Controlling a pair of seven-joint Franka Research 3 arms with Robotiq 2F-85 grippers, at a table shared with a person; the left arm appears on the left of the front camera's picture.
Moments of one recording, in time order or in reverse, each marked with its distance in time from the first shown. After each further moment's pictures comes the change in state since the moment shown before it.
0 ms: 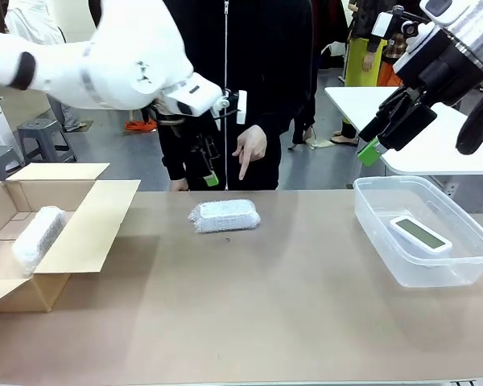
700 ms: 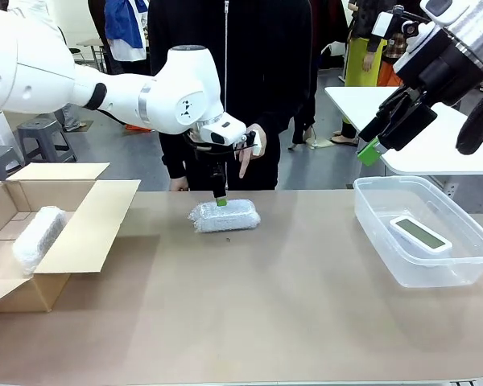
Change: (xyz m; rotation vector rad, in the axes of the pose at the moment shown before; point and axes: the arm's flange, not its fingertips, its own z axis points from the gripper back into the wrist) left arm 0.000 0.049 -0.106 -0.096 0.148 0.090; right arm 0.000 0.000 0.000 0.000 0.000 0.000
